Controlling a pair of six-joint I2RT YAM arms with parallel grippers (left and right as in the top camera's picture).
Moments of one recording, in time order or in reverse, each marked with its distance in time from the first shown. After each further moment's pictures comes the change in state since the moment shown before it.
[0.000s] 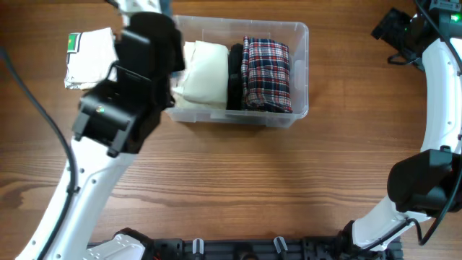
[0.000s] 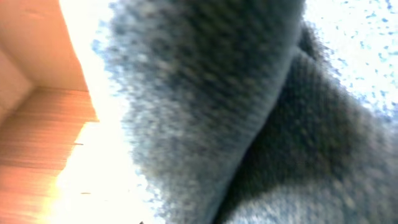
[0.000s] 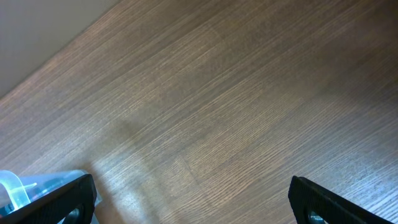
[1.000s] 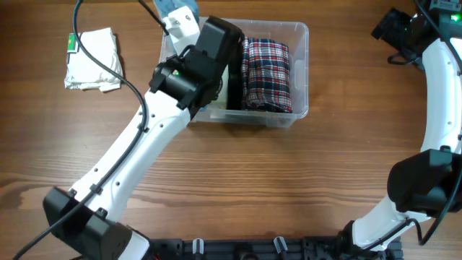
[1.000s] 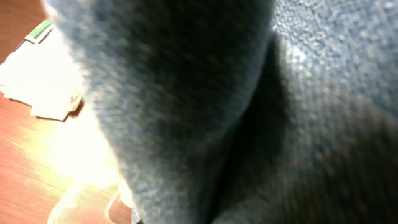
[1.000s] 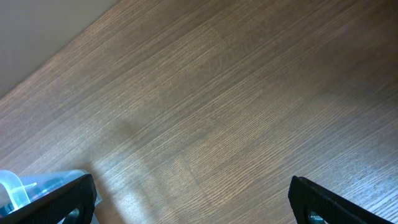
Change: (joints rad) left arm -0.097 0.287 0.000 -0.058 -0.089 -0.499; right arm 0.000 0.000 0.000 0.000 0.000 0.000
